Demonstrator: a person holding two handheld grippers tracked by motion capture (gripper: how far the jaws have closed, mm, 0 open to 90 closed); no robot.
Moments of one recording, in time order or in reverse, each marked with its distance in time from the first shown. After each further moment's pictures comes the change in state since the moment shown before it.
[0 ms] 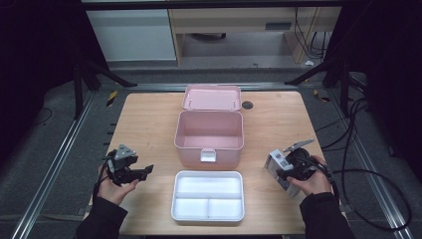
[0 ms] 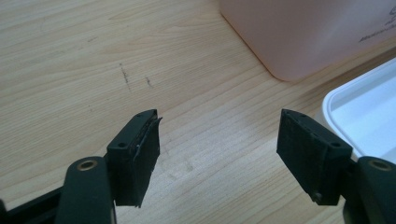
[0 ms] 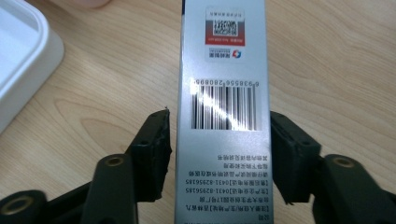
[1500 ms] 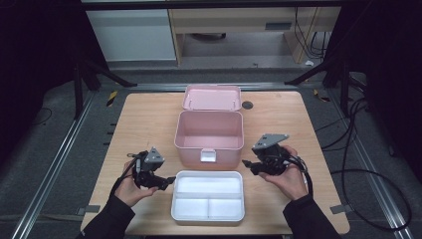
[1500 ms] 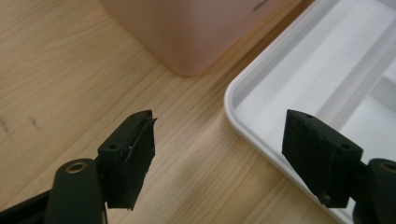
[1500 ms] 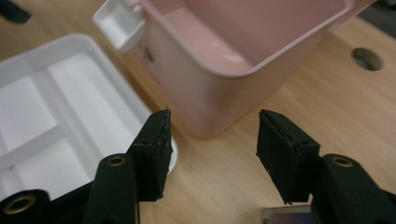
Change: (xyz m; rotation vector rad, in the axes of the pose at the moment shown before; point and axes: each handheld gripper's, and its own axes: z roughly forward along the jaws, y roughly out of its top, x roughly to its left) left arm -0.047 0.015 0.025 0.111 -0.165 0.198; right arm 0.066 0.057 -0.025 -0.341 0.122 -0.253
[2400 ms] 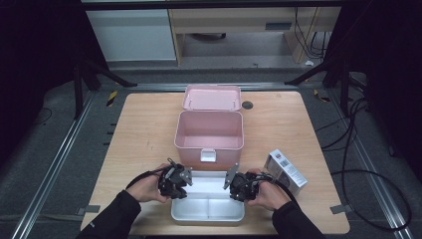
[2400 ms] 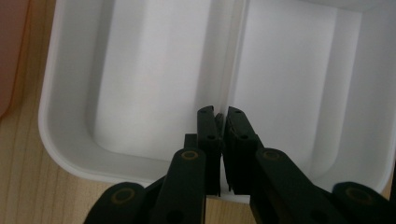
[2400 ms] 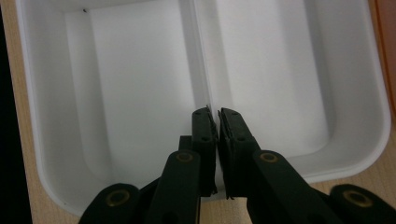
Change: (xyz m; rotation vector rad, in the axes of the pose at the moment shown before) left arm -0.047 0.031 0.052 0.376 -0.359 0.553; right arm 0.069 -0.032 0.079 0.410 0.358 -0.437
